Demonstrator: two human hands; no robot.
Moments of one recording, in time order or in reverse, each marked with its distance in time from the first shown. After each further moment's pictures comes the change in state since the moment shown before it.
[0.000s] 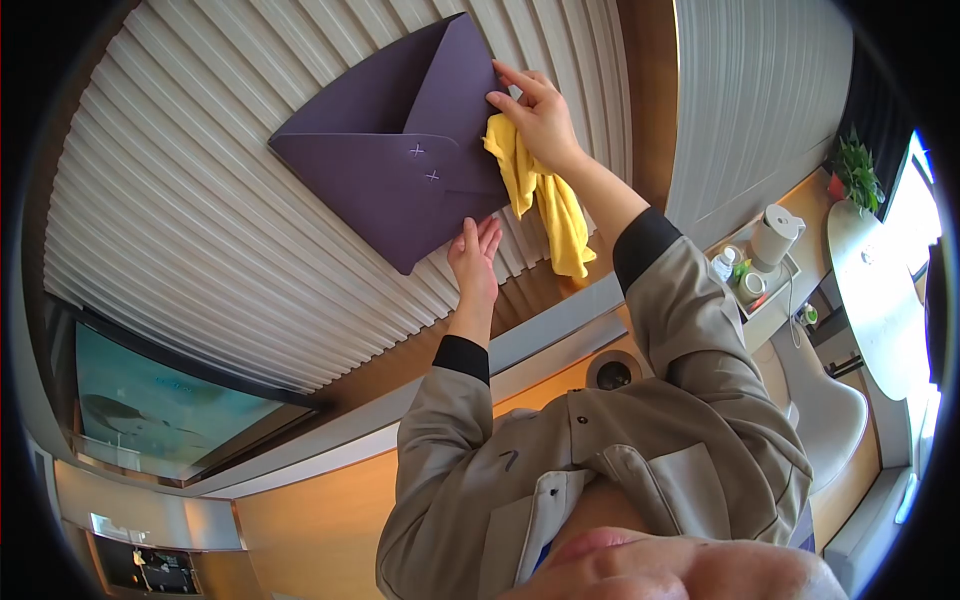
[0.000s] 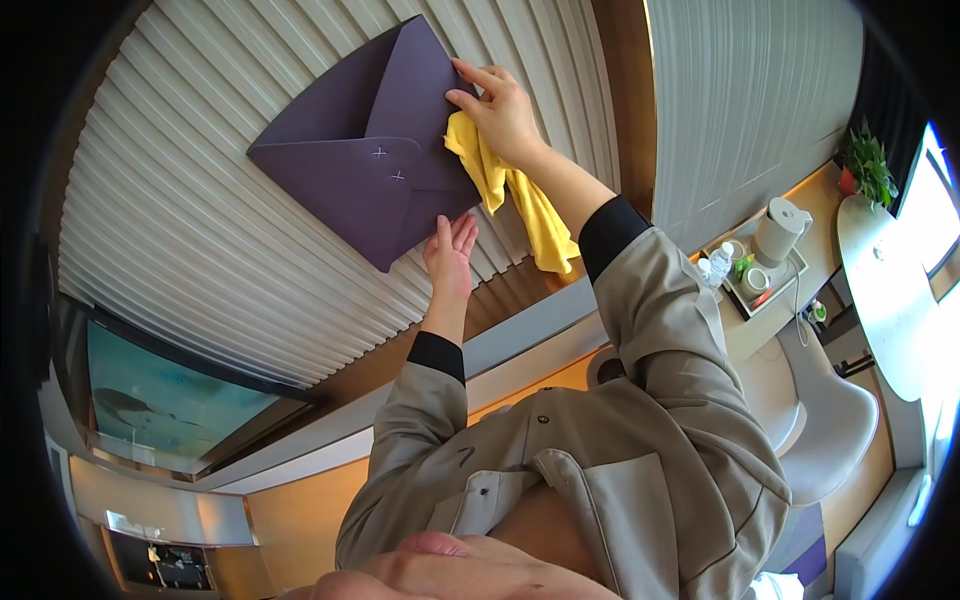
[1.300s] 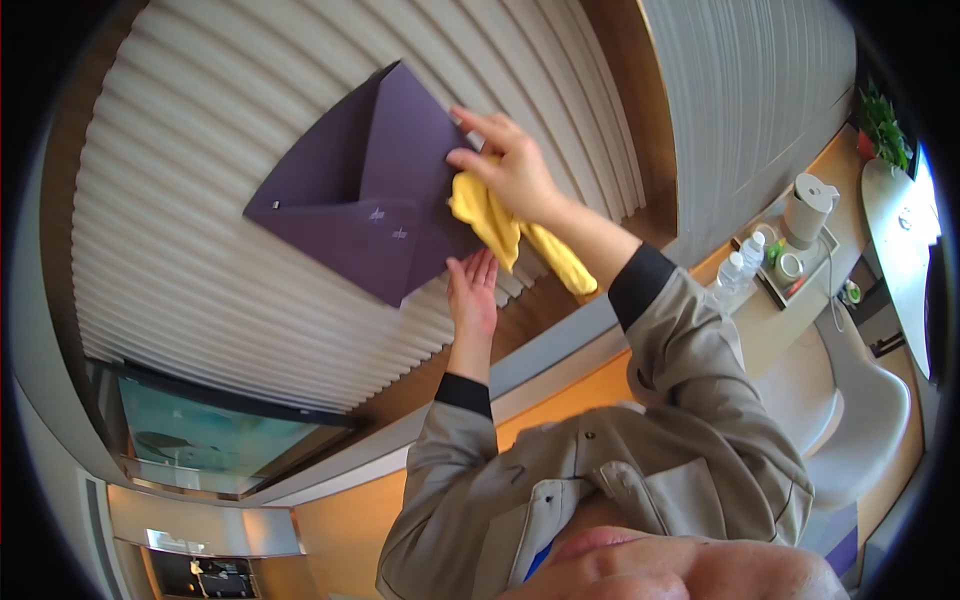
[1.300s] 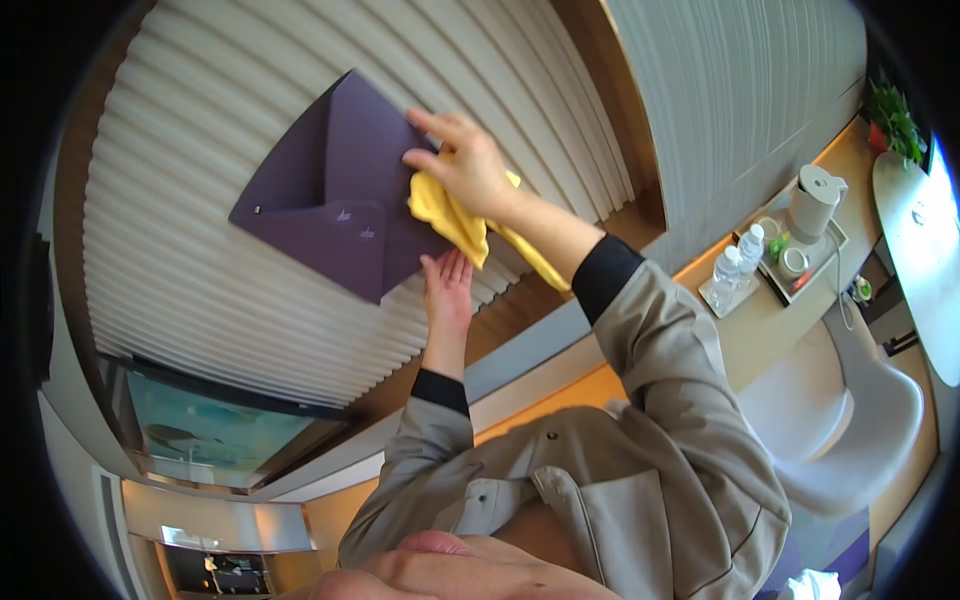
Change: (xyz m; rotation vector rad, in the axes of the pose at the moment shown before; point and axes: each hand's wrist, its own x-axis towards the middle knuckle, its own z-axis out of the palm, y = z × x) left_hand -0.003 -0.006 -0.028 -0.010 -0.028 -0.058; right_hand -0.035 0.001 -0.004 0.182 -0.029 0.050
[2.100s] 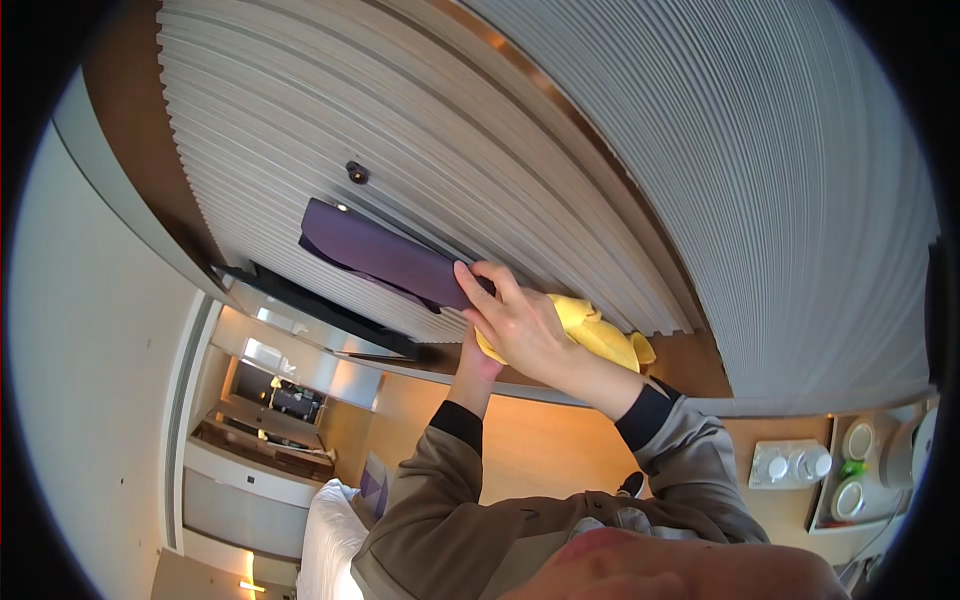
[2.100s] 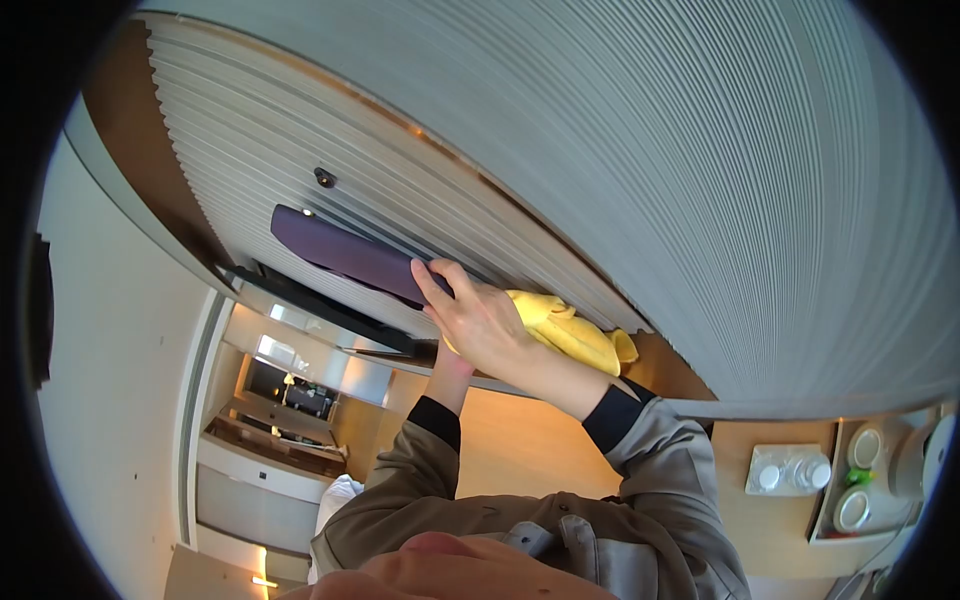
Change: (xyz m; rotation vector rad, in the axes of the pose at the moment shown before) left_hand -0.004 0.006 0.036 0.100 0.303 -0.060; right_hand -0.037 0.059 -0.033 0.207 -0.281 -0.219
